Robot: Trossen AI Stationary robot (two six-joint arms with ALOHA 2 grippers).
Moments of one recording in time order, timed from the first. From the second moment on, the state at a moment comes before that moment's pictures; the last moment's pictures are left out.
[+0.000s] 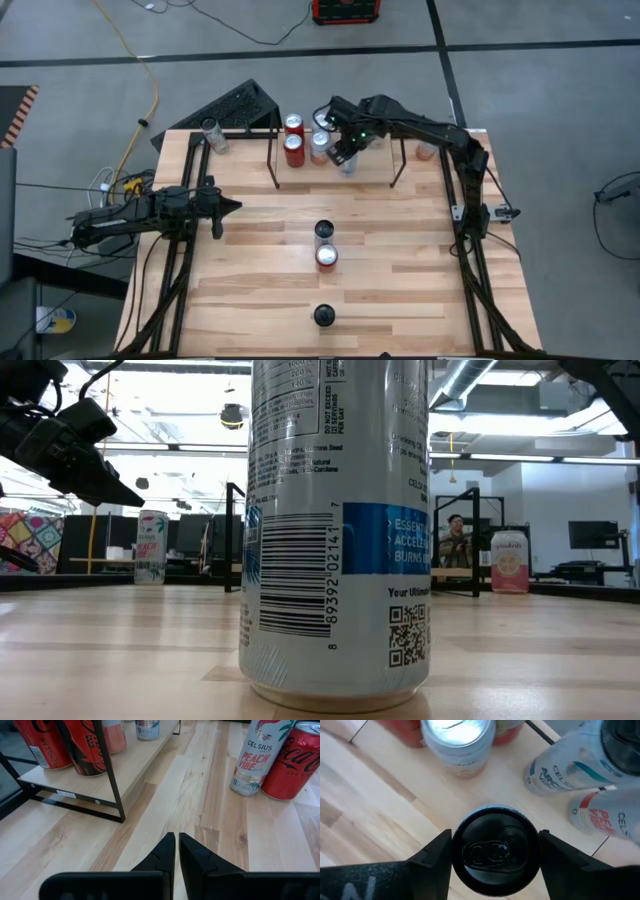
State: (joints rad) left arm 0.14 0.01 0.19 -0.51 -0.17 -0.08; right arm -0.43 1.97 2.02 -1.31 0.16 0.40
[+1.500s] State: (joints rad) left arm 0.14 0.01 0.19 -0.51 -0.17 -0.08; right arm -0.51 1.97 2.02 -1.34 0.07 -0.44
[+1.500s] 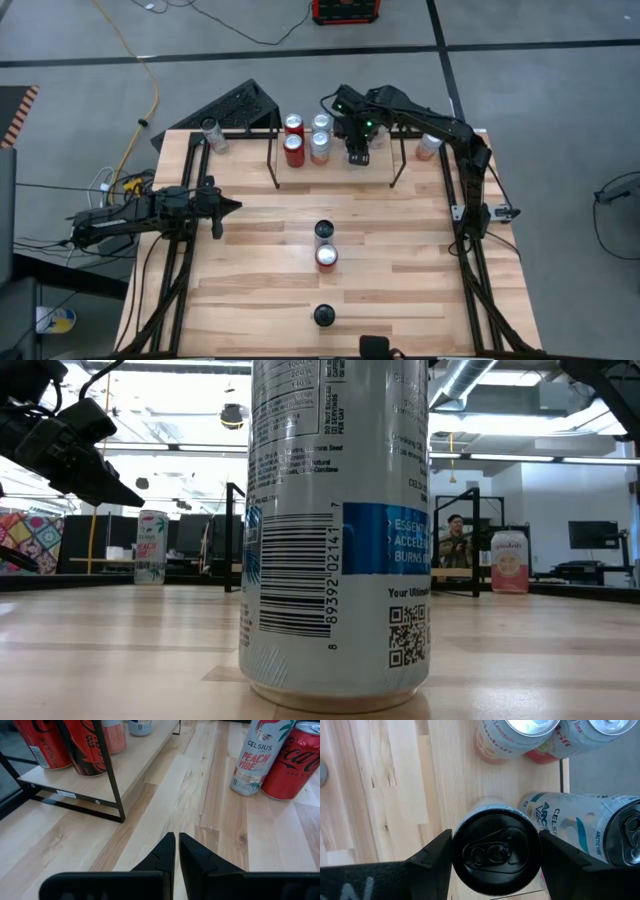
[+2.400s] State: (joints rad) left arm 0.14 0.01 0.19 -0.51 -0.17 -0.08; right arm -0.51 1.96 2.02 -1.33 0.03 -0.53
